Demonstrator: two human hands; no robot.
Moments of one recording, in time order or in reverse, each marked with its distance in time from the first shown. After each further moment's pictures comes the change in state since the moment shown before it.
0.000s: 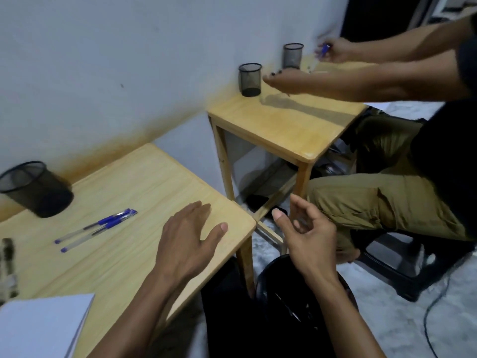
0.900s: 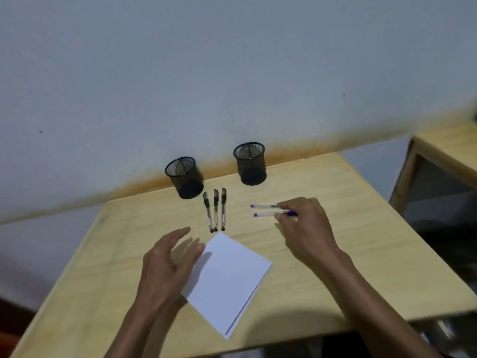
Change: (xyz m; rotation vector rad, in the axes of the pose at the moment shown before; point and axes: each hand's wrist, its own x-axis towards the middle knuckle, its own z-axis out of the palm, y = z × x) left_hand -0.194 -0.174 -0.161 -0.071 0.616 -0.616; right_hand -0.059 -0.043 0.277 -0.373 -0.836 -0.485
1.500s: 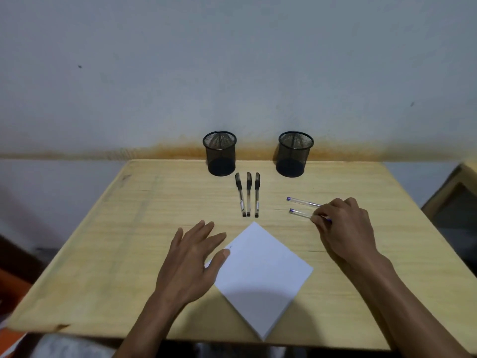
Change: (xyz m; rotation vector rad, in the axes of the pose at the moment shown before) left_hand -0.012 -0.077 0.014 0.209 -0.132 0.167; right_hand 0.016 0.003 0.019 -0.628 -0.033 -0.230
